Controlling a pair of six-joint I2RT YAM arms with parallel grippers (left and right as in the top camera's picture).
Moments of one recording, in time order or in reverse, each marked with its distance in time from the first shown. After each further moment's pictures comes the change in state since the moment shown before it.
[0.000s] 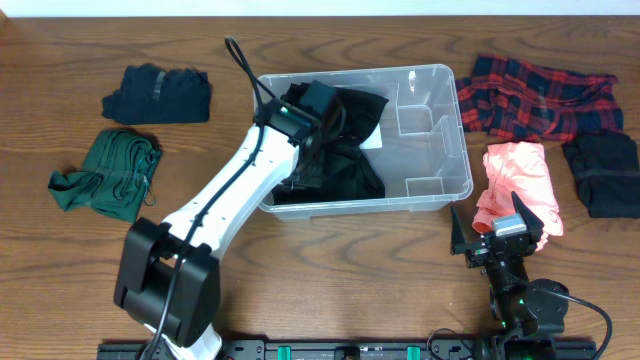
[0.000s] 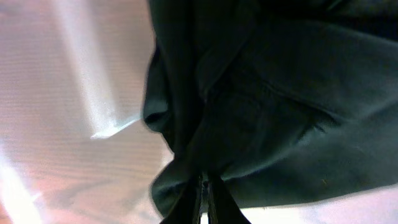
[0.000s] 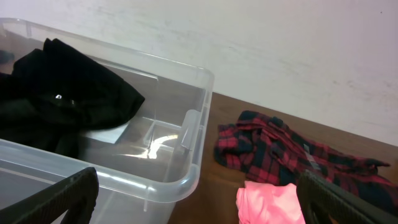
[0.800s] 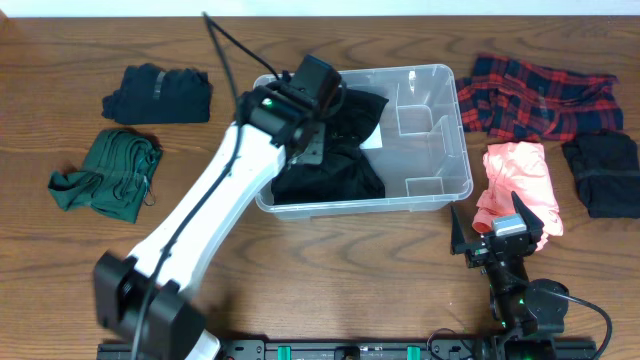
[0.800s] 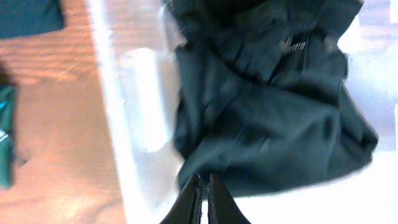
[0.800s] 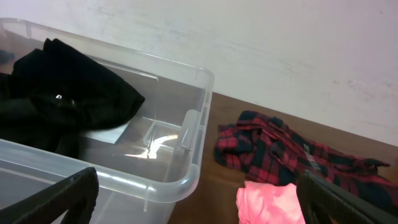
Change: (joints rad) left arm 0.000 -0.117 0.184 -0.095 -0.069 0.031; right arm 0.000 0.000 0.000 0.000 0.000 0.000
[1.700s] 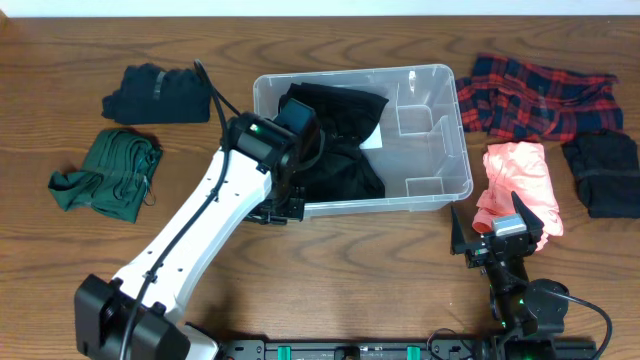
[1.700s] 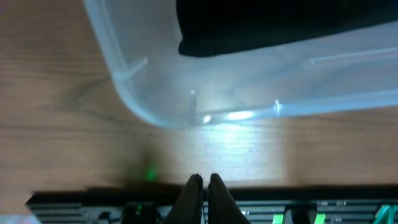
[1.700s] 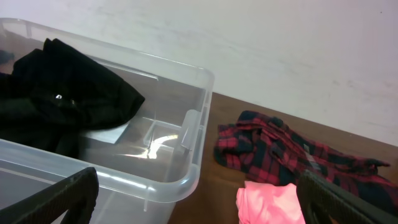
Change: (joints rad) left arm 0.001 -0.095 -0.201 -0.238 0.202 -0.023; right arm 0.000 0.000 0.000 0.000 0.000 0.000
